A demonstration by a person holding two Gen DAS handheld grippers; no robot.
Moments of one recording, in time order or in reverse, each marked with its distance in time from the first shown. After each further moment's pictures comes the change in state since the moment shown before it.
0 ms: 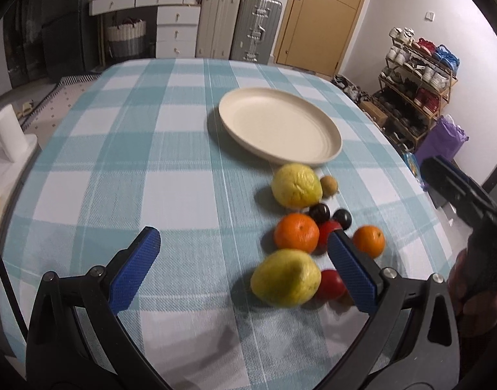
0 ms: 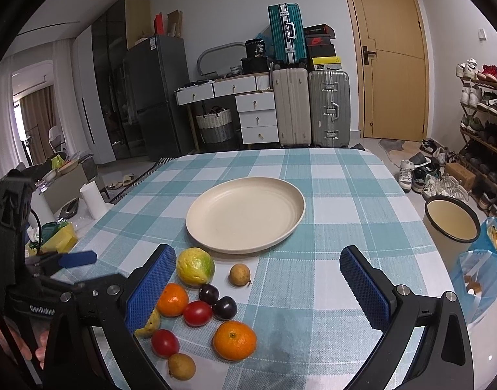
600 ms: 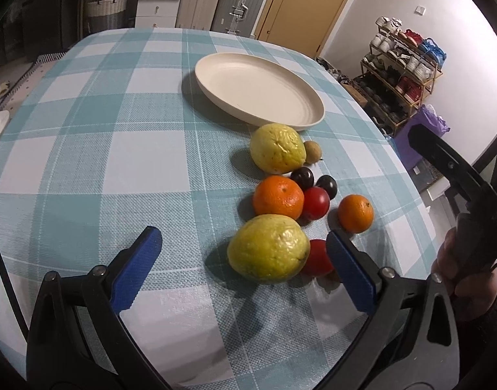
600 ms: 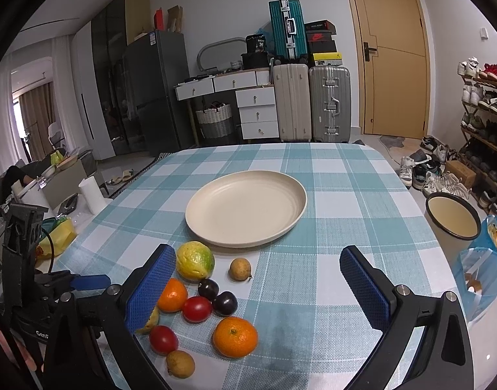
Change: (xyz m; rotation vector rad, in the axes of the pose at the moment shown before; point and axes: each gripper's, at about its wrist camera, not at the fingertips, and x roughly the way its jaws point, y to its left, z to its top) left arm 0.023 -0.002 -0.020 -0.023 0.098 -0.125; right arm 0.006 0.002 -0.002 -0.005 0.023 -0.002
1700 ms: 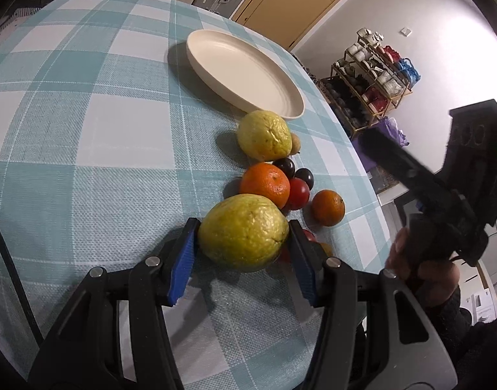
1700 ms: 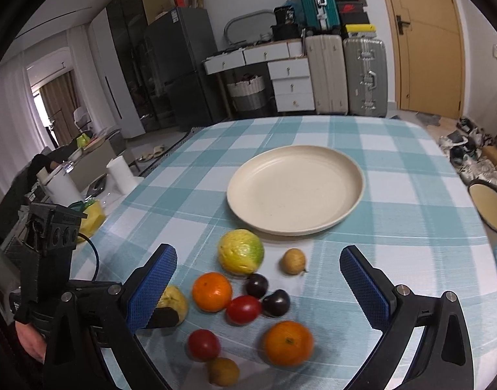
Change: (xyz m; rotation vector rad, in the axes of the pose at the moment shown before) left arm 0.008 0.040 -0.002 -0.112 0.070 -0.257; right arm 0.045 0.028 0.008 -0.007 0.151 0.166
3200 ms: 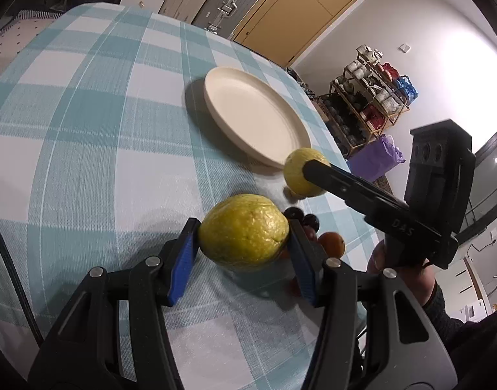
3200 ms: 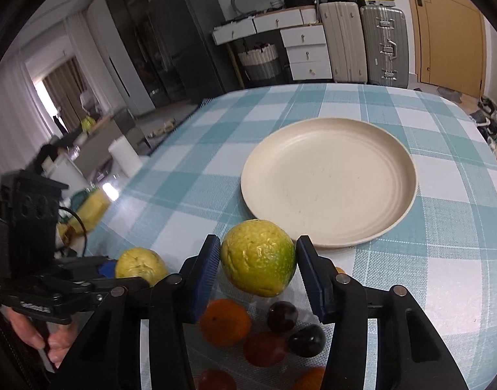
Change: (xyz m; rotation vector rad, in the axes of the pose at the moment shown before) left arm -0.025 0.020 0.040 -0.025 -0.063 -0.007; right arm 0.062 0.004 0.023 0.035 0.128 0.091
